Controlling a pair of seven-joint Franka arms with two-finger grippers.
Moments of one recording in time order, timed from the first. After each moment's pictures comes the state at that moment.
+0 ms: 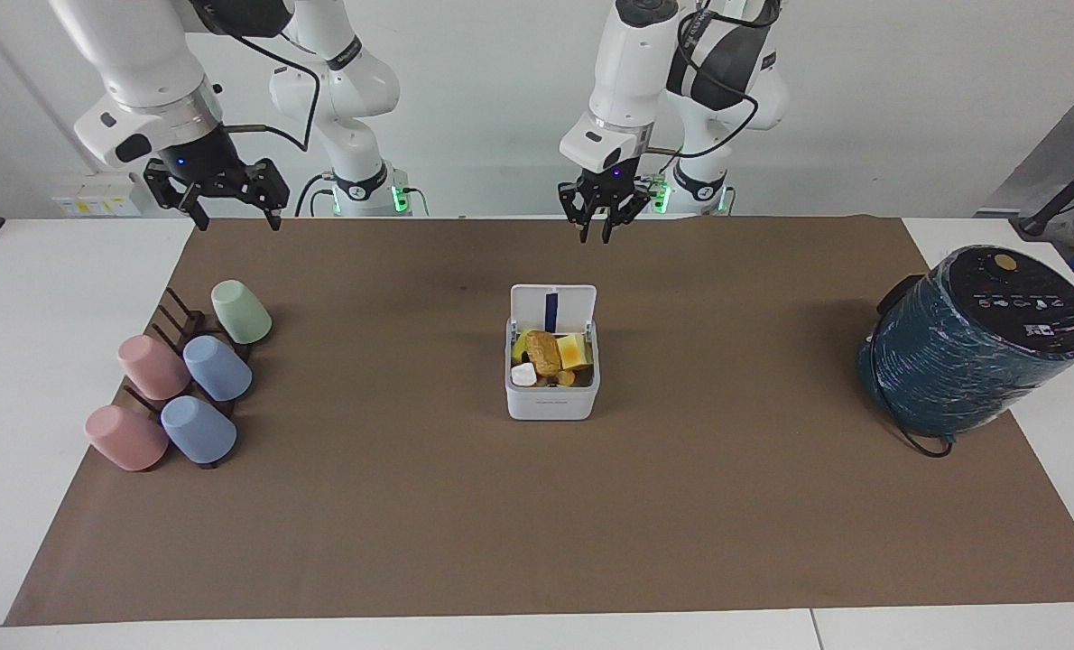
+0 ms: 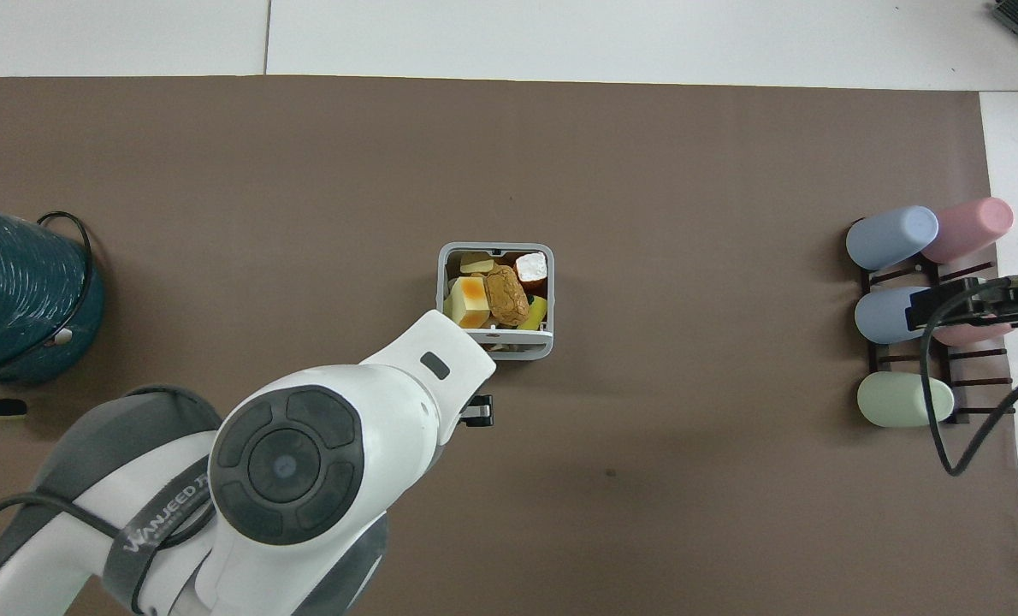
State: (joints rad) left arm -0.57 -0.14 -0.14 -2.00 -0.06 2.00 -0.67; right arm 0.08 -0.08 -0.07 -1.65 -0.04 1.52 0.00
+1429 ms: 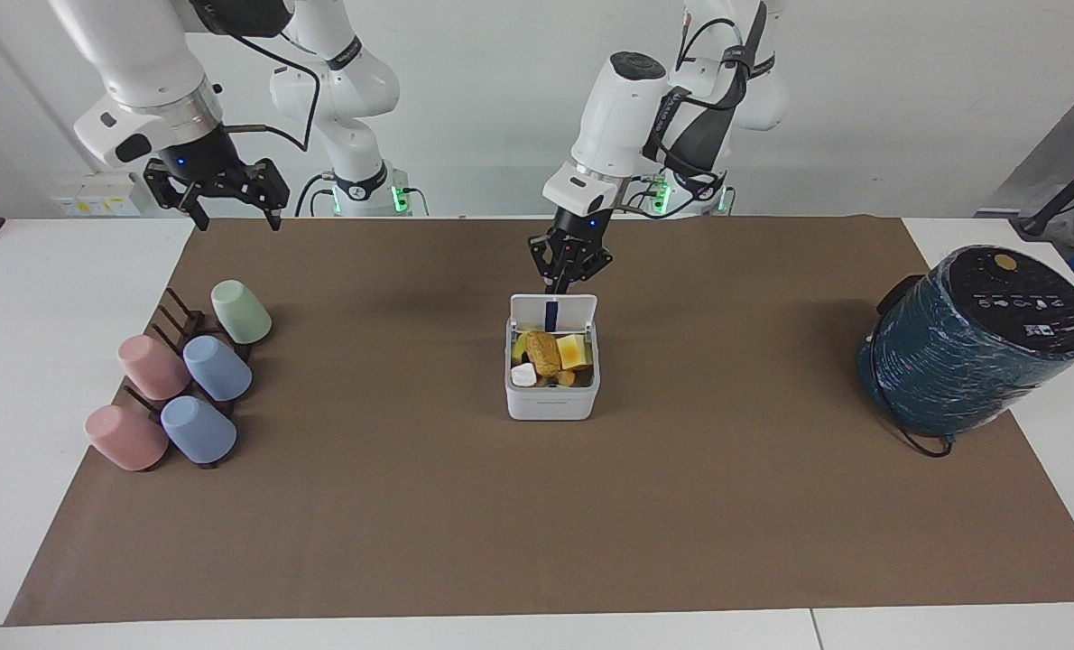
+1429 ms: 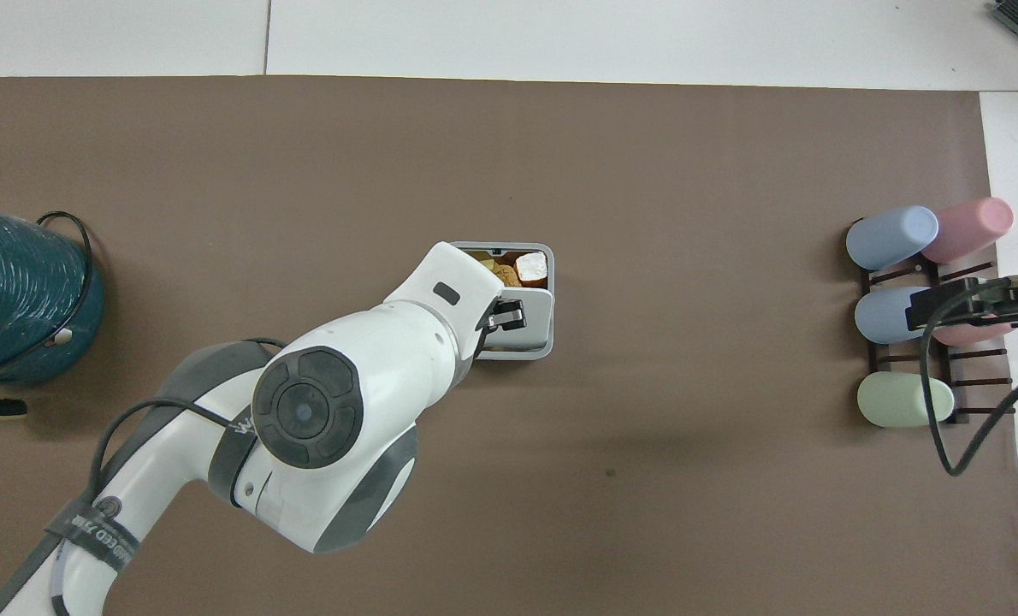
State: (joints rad) left arm -0.55 0.04 -0.12 -2.01 -0.09 2.50 -0.71; right arm 0.08 -0.08 -0.07 -1.65 -0.04 1.52 0.00
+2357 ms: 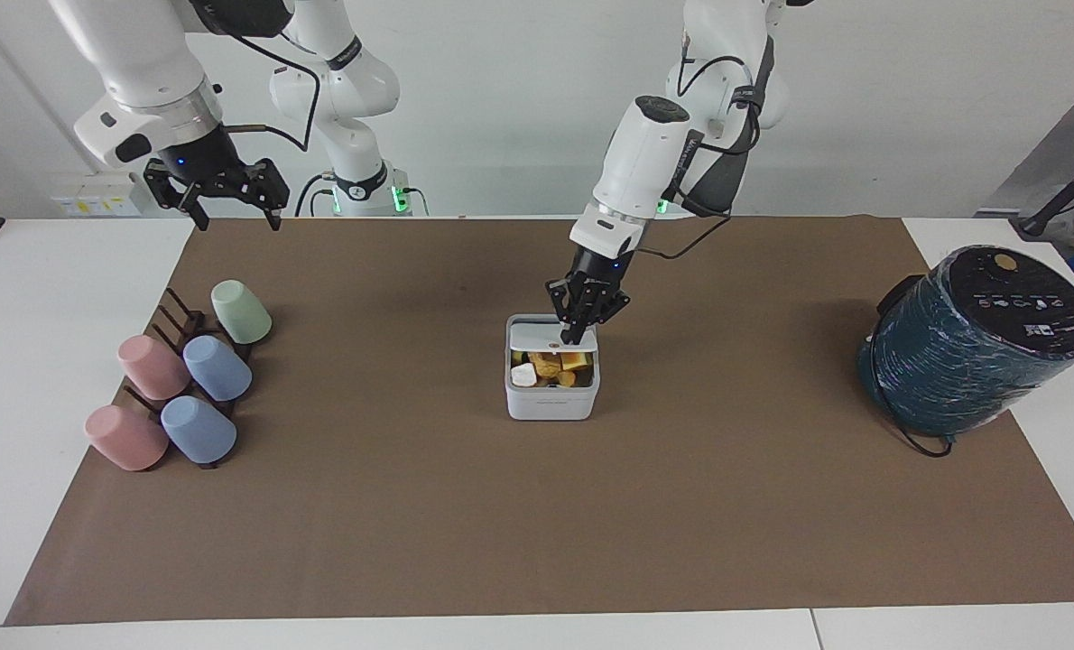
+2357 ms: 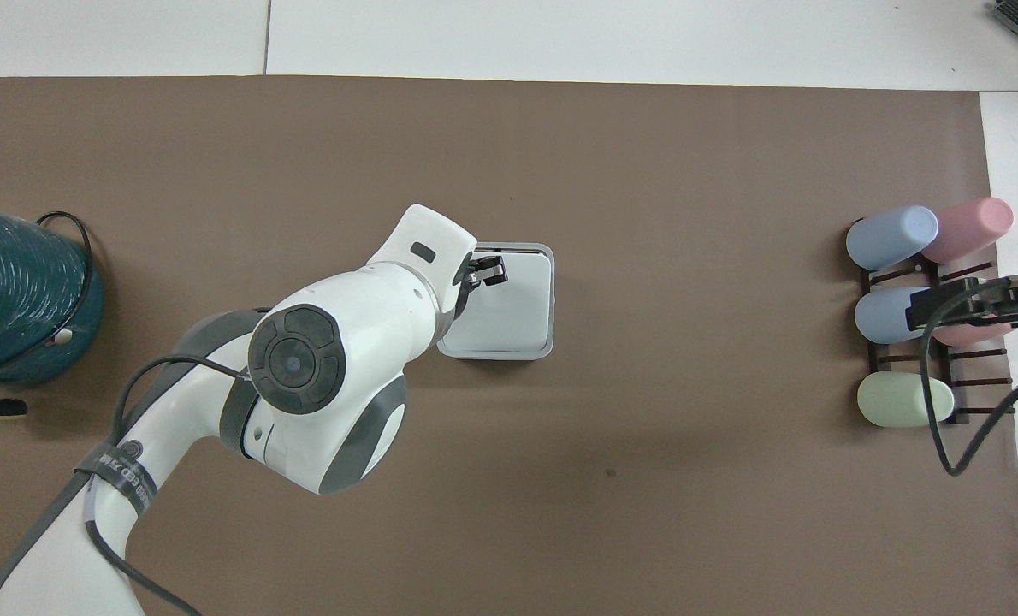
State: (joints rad) left arm -0.50 0.15 -0.11 -1.99 -0.09 2.64 -0.71; right arm 0.08 -0.08 -0.07 -1.65 -0.04 1.52 0.00
